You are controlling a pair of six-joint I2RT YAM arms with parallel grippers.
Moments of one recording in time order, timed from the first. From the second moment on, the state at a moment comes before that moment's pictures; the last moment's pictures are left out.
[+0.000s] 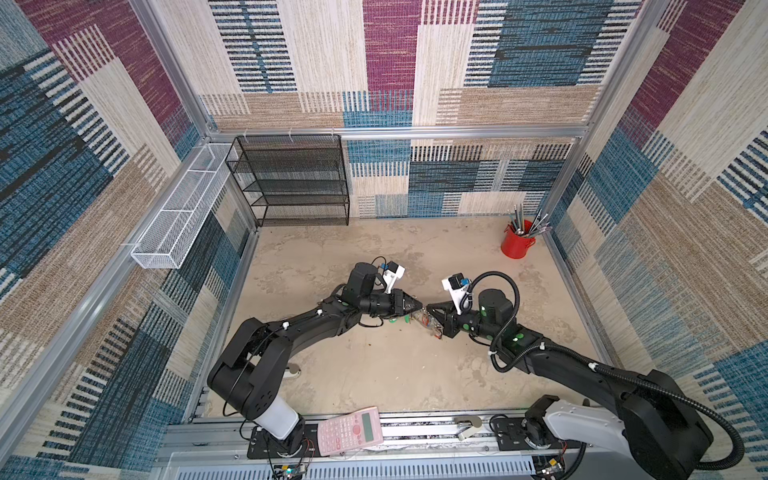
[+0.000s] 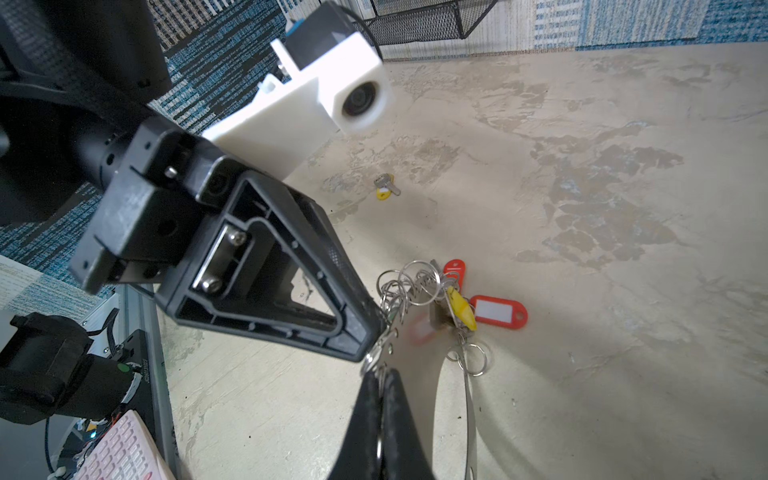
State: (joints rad) left arm -0.58 1.60 0.88 0.18 0.76 -0.77; right arm 0.58 1.16 0.50 0.29 -0.37 0.29
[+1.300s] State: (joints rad) left arm -0.72 1.49 1.00 -0.21 0.40 -0.47; right arm 0.58 1.16 0.49 0.29 -0.37 0.30
